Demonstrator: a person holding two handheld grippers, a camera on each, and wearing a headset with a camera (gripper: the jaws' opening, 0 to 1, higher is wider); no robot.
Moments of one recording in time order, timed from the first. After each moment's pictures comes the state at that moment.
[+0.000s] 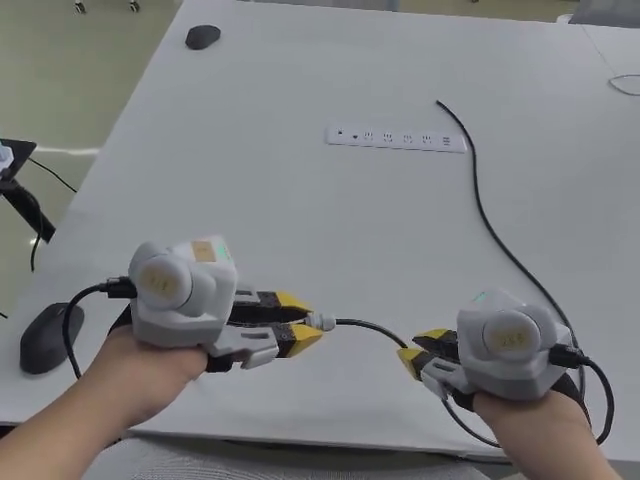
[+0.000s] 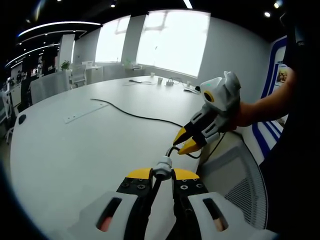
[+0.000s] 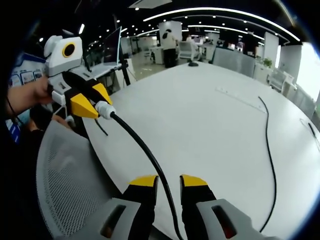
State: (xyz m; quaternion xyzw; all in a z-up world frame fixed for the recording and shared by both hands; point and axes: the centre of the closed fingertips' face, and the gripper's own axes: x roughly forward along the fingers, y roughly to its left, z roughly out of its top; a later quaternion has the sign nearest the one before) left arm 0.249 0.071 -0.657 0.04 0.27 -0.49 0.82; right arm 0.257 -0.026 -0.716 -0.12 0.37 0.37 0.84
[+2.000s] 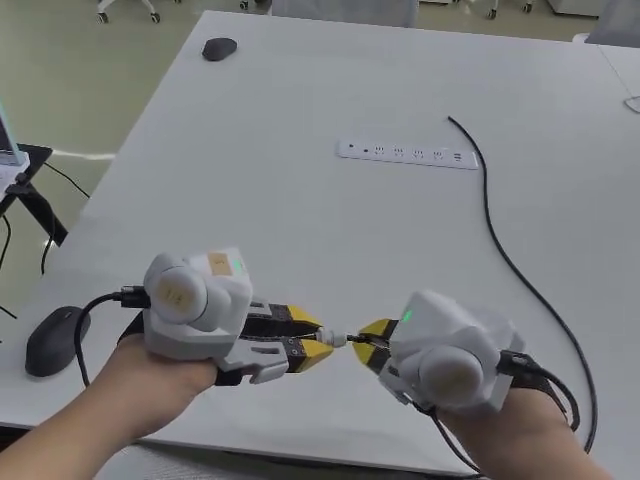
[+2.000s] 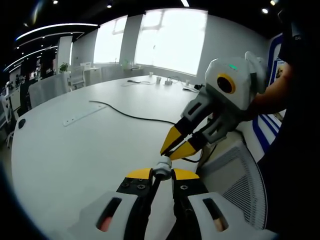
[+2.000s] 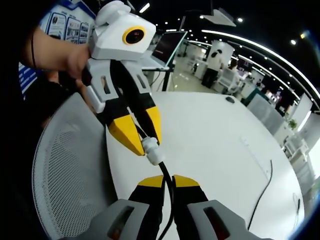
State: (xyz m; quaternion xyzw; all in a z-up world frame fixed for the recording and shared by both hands) left arm 0.247 0.063 -0.652 0.05 0.27 -0.50 0.82; right arm 0.258 0.038 -0.674 -0.28 0.25 0.48 0.80
